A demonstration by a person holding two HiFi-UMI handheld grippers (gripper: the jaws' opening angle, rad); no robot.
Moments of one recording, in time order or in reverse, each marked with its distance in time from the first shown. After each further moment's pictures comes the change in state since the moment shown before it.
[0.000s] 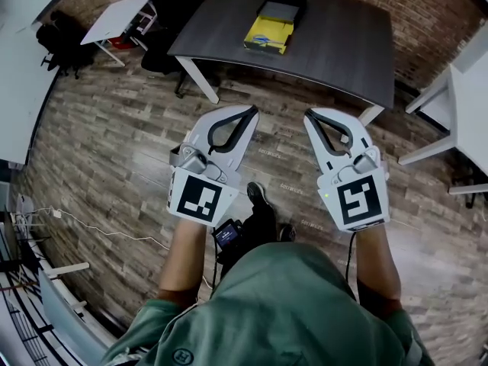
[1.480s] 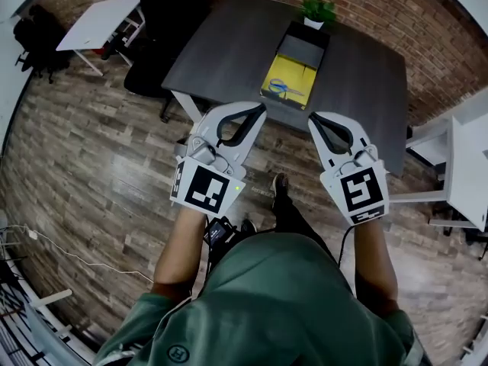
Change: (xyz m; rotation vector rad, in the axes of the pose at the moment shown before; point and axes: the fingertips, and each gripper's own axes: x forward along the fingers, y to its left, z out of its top) left arm 0.116 0.218 -0.171 -0.078 -0.073 0.000; right arm 0.286 -0.095 -0.015 0.022 0.124 0.023
